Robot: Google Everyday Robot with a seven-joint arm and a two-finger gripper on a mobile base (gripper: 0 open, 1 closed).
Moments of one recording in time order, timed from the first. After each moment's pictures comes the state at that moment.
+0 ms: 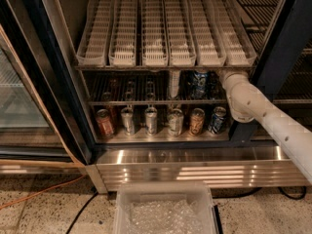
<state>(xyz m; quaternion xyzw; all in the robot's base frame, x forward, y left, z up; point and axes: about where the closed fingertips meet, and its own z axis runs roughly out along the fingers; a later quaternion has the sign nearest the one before) 0.854 -0.306 0.763 0.02 0.72 -0.03 0.69</state>
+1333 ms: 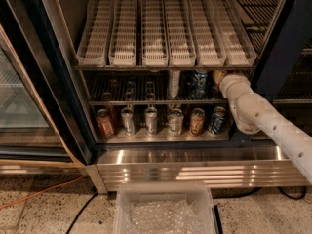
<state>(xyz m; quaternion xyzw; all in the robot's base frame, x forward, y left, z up) 0.811 -0.284 0.757 0.01 0.73 0.03 0.69</state>
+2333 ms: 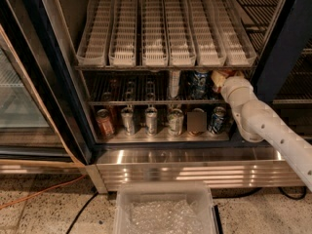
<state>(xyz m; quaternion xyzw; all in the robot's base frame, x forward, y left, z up) 0.774 -0.275 0.776 0.01 0.70 0.06 0.71</state>
